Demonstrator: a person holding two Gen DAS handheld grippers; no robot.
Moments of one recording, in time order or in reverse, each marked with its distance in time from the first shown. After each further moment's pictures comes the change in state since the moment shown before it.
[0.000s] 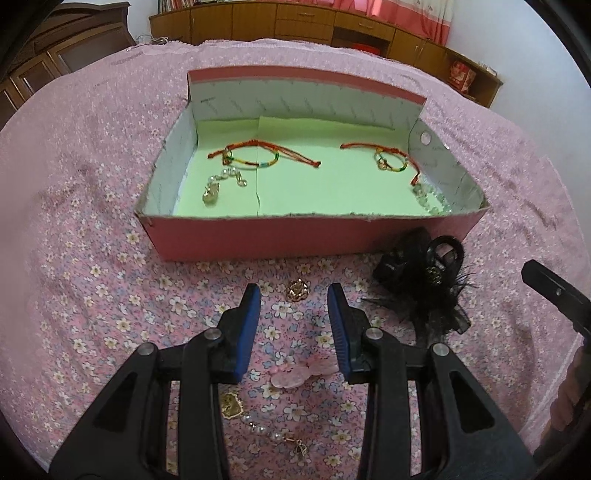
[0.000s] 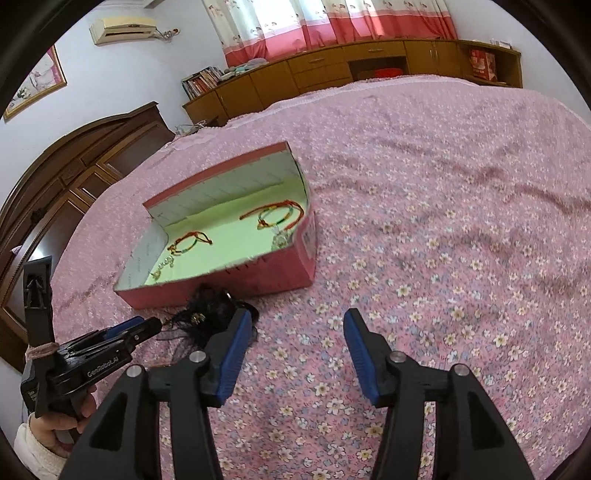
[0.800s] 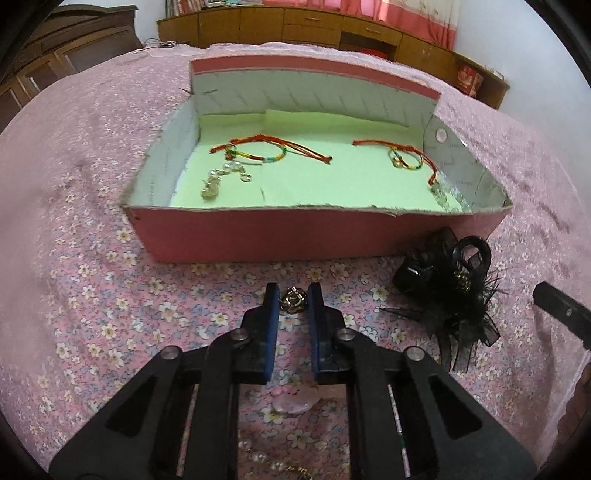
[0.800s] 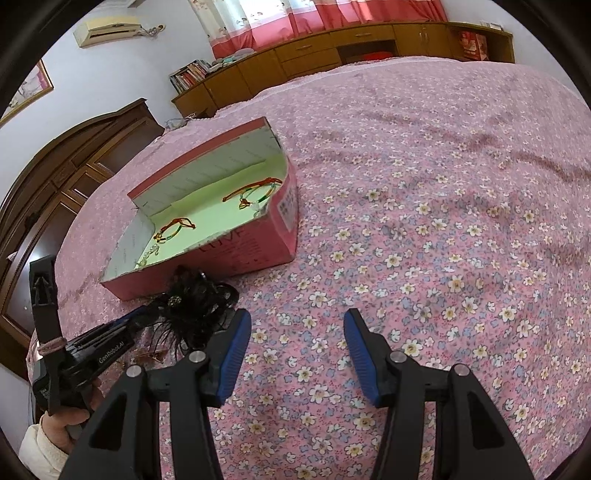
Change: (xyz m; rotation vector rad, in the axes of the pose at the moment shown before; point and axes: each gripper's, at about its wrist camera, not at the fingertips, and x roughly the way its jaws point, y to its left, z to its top) left arm 0.015 0.007 -0.004 -0.016 -0.039 0.024; right arm 0.014 -0.015 -0.012 0.044 0.047 -0.004
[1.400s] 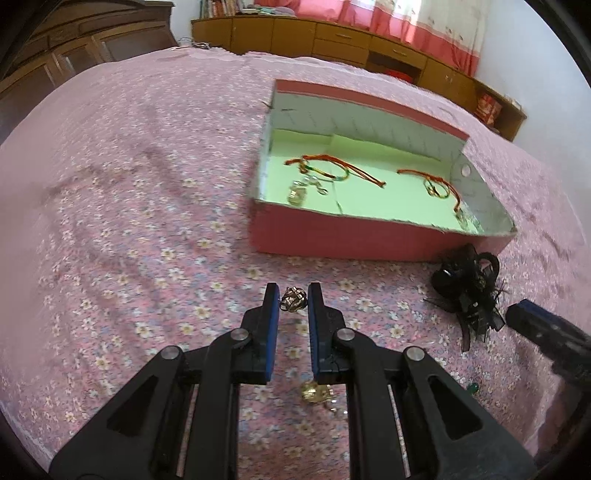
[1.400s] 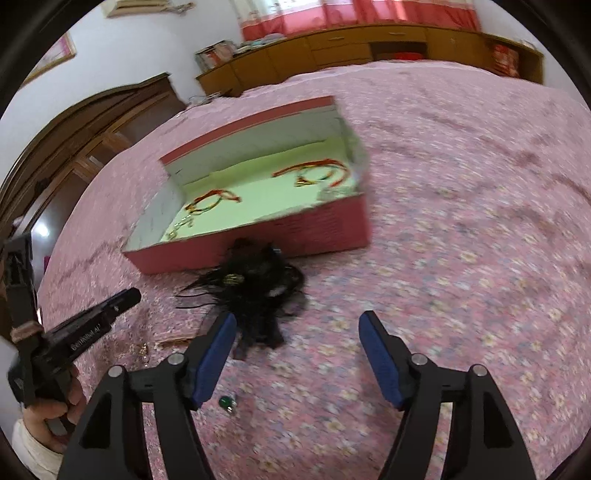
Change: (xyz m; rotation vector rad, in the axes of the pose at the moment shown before) left arm -0.041 0.056 -0.009 -0.097 -0.052 0.035; right arm 0.018 0.059 -0.008 -0.118 0.050 0.023
